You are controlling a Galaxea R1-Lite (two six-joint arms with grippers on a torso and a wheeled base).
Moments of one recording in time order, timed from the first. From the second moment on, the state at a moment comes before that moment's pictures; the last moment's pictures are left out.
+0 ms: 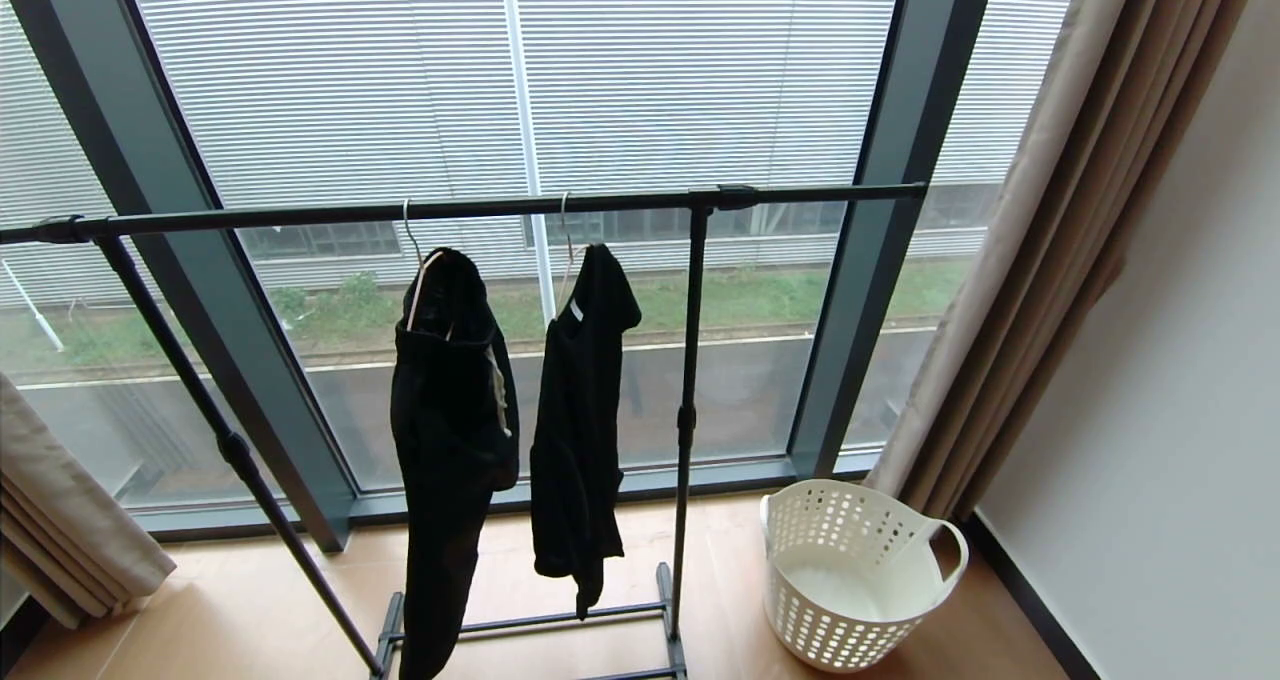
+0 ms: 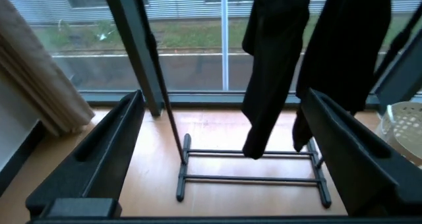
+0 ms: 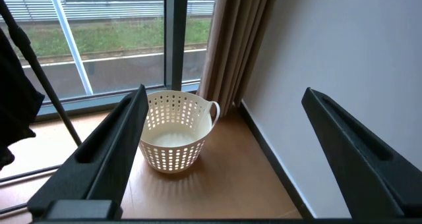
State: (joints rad) left arm -0.05 0.15 0.00 -0.02 0.12 0.06; right arm 0.04 0.13 -0.01 0.00 -0.34 -0.05
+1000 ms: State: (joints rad) left arm -0.02 0.04 -0.01 0.03 -0.02 0.01; right arm 0.01 0.03 0.00 -0.05 -0.33 0.04
